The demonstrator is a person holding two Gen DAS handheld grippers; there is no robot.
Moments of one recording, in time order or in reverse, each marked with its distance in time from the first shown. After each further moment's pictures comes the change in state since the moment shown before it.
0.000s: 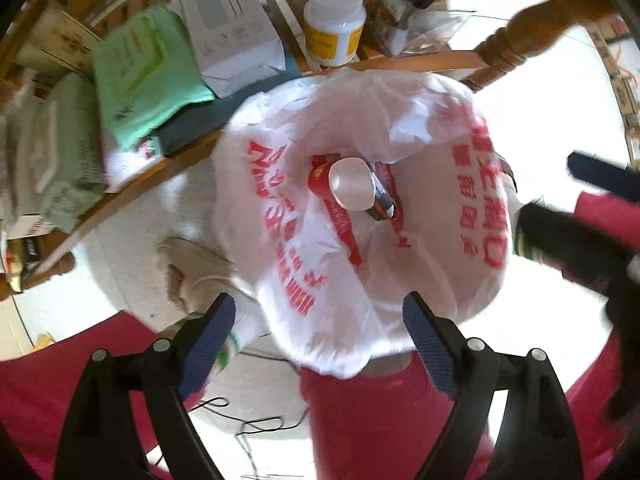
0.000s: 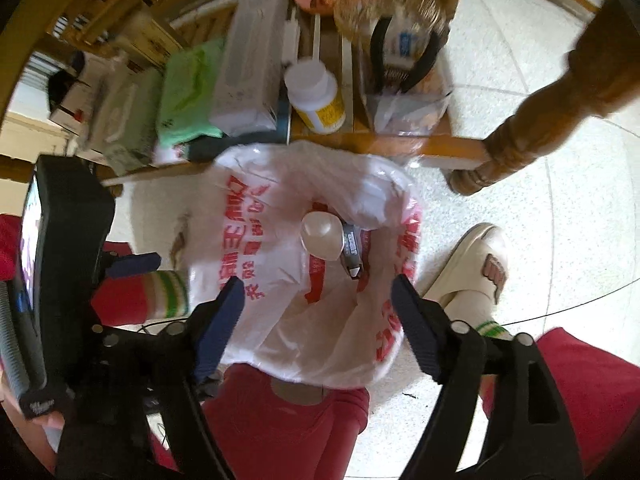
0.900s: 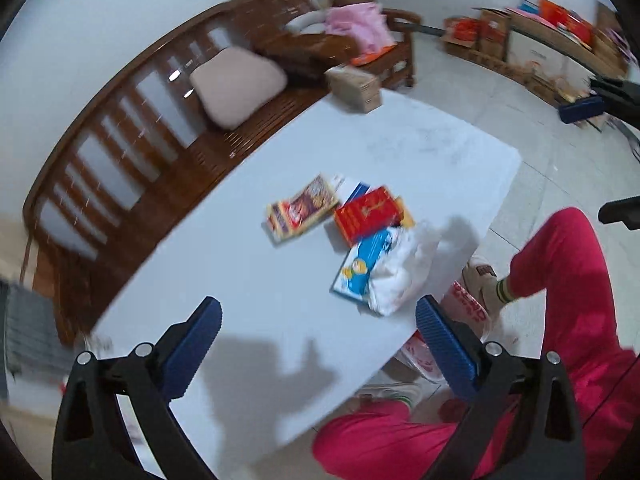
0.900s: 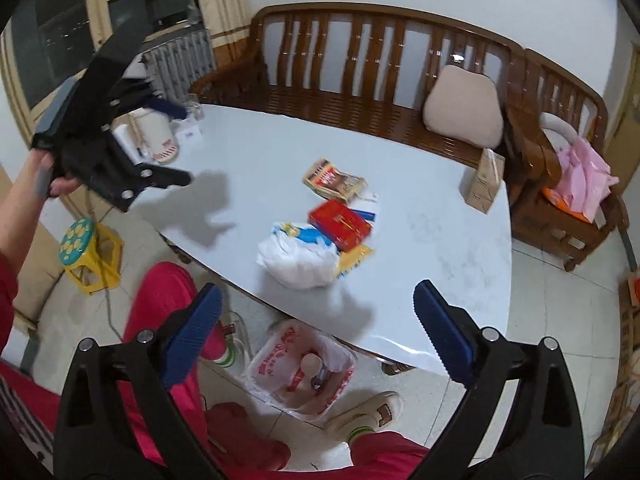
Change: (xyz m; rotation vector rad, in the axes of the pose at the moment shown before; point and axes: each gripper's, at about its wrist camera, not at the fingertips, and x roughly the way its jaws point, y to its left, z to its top) left arm -0.452 0.062 -0.041 0.455 -0.645 0.222; right arm -0.390 0.092 0.018 -0.486 -0.501 0.021
